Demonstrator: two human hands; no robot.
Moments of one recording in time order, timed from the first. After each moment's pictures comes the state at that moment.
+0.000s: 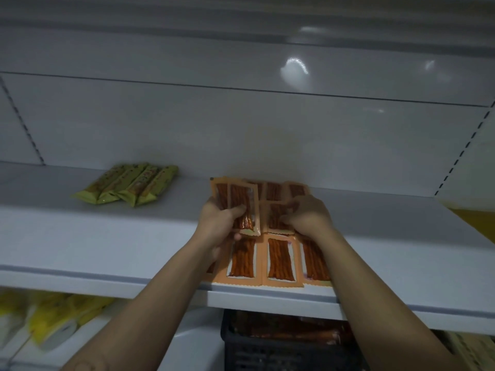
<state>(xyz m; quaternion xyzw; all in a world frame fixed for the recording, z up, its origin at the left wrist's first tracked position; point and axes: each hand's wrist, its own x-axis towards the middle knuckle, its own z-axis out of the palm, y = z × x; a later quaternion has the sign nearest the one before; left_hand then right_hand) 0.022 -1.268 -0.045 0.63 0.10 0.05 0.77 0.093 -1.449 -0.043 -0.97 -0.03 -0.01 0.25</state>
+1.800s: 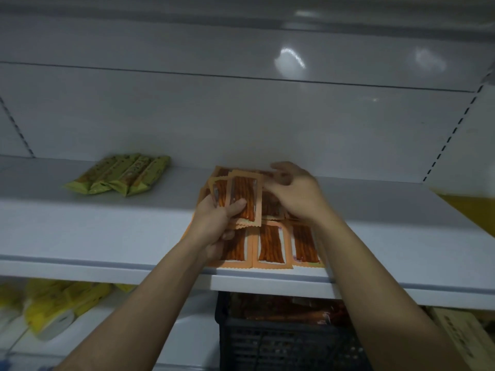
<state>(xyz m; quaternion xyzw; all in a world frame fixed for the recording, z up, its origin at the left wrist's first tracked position) 0.000 -1.278 -0.048 0.60 0.08 -0.01 0.80 0.047 -1.444 -0.009 -0.89 -0.12 -0.09 0.43</state>
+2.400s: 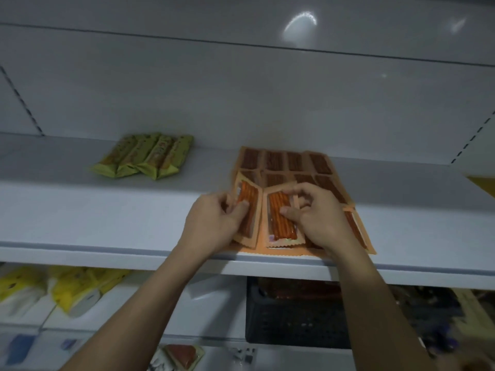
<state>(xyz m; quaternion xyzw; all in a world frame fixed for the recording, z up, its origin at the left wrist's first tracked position) -0.031 -1.195 -0.058 0.88 0.06 0.10 0.45 -0.010 -1.391 -0.040 -0.85 -0.05 0.00 0.53</state>
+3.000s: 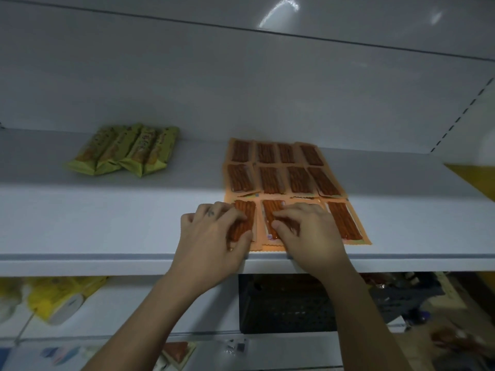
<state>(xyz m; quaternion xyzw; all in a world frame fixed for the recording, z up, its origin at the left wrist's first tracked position) -0.049 -1.184 -0.090 0.96 -0.10 0.14 0.23 -0.037 -1.378 -0.064 -0.97 -0.08 -0.09 0.22</state>
